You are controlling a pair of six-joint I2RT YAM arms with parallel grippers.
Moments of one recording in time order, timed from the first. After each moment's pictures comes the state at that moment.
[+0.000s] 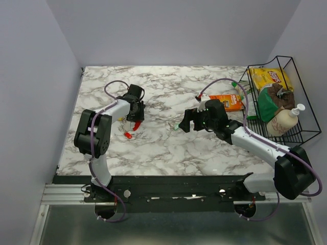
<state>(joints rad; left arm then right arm) -0.30 1.87 1.22 -0.47 -0.05 -0.35 0.58 1.32 0.80 -0.05 -0.17 0.32</state>
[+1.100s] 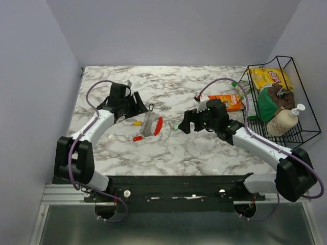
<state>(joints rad) -0.26 1.50 1.05 -0.30 0.27 -0.54 0.58 1.29 0.80 -0.05 -0.23 0.26</state>
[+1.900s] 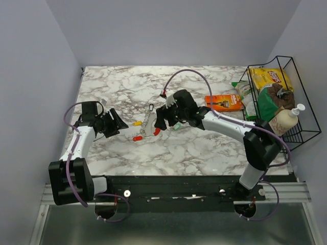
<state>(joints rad) 0.14 1.25 0.77 -0.47 0.51 -0.43 0.76 1.71 1.19 -0.09 -0.29 0.17</state>
